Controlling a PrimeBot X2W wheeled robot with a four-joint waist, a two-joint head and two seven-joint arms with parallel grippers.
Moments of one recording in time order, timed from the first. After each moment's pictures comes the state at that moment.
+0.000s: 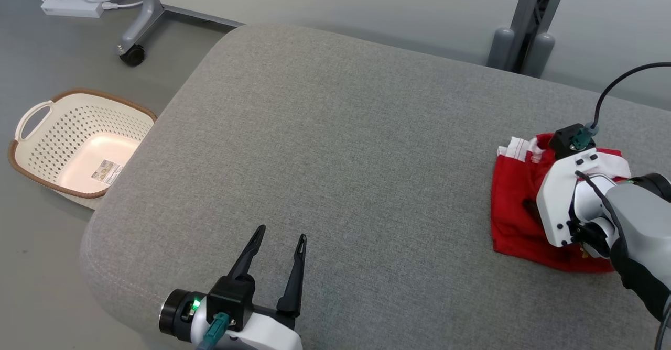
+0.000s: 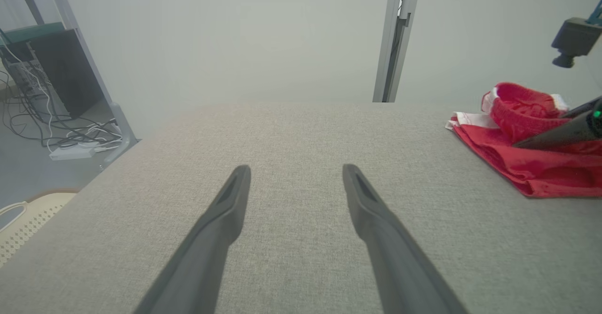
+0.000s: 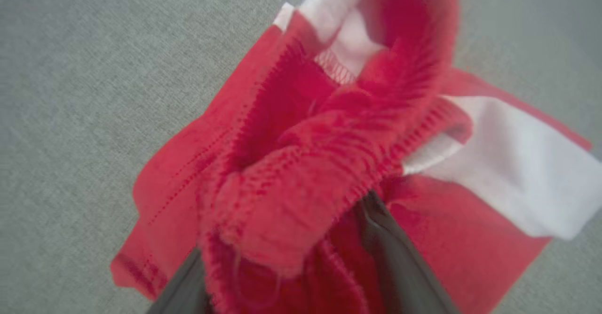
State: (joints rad) left arm -0.08 0.05 -0.40 0.24 -0.19 0.12 -0.26; right arm -0.97 -0.36 1.26 1.15 1.04 0.13 0.31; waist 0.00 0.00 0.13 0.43
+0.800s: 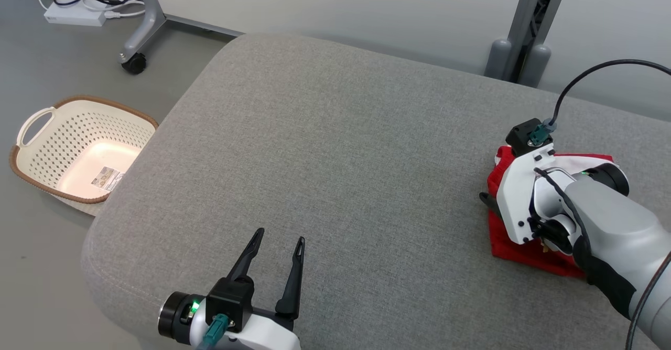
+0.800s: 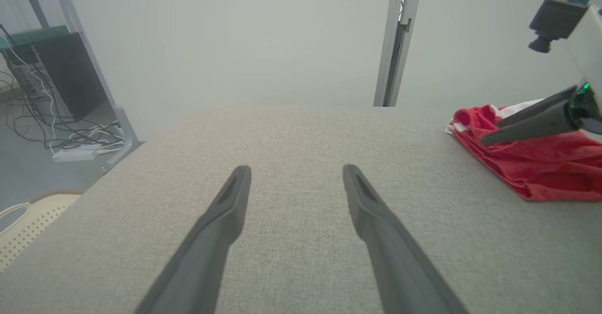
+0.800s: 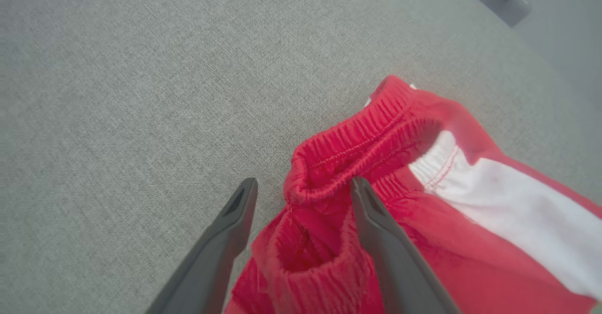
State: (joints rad) left arm -0.08 0.05 -0.39 0.26 -0.19 0.11 -0.26; right arm -0.99 -0.28 1.27 1.12 1.04 0.13 0.27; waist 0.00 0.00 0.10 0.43
